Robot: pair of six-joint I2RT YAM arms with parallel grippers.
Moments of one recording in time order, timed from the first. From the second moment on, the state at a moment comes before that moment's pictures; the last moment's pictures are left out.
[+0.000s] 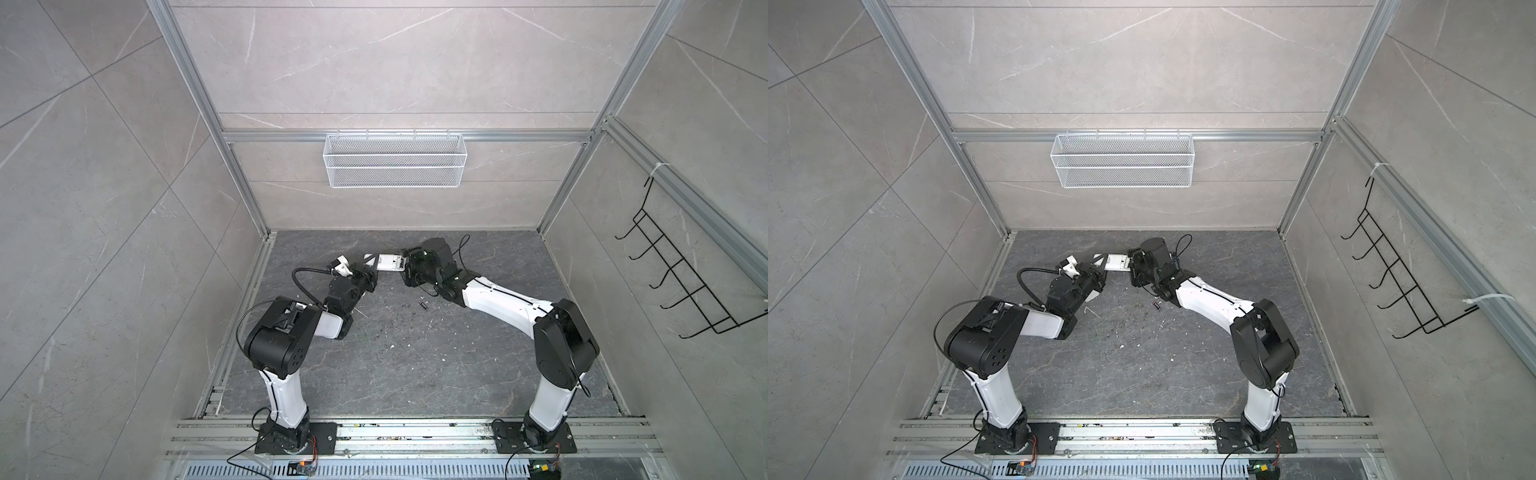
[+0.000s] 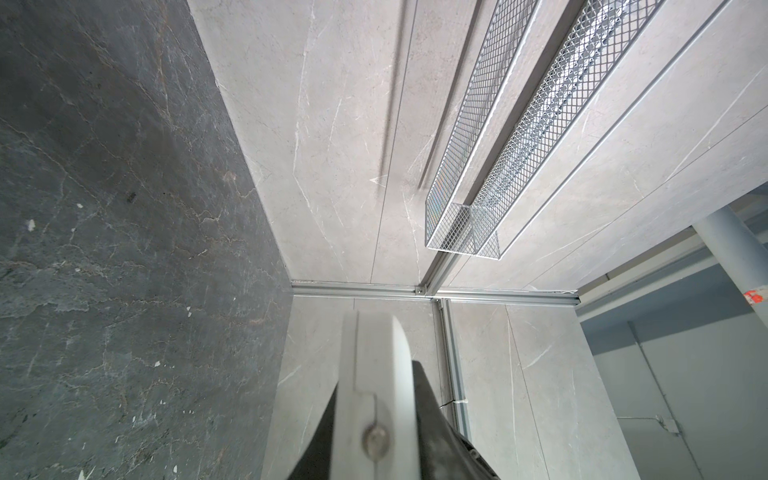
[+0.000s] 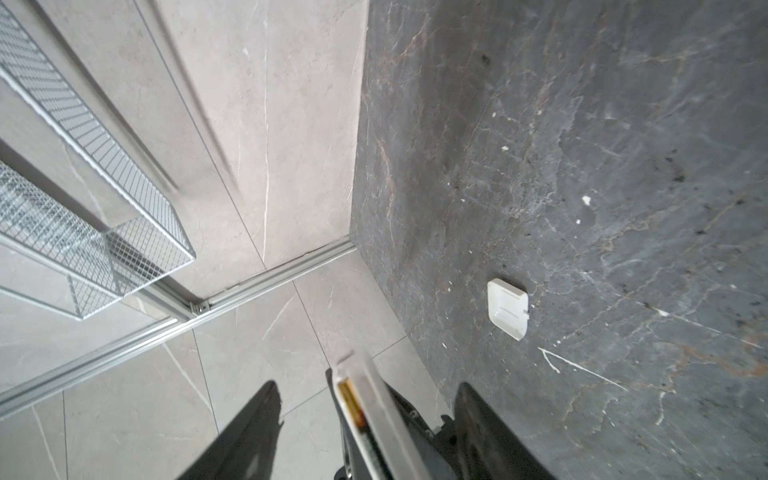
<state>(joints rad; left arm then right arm) -0.41 1.85 0.73 1.24 0.14 -1.67 0.63 1.83 1.36 0.02 -0.05 1.73</state>
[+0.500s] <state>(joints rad) -0.39 1.85 0.73 1.25 0.22 -1.78 0.55 1.83 1.54 -0.25 -0.29 1.16</state>
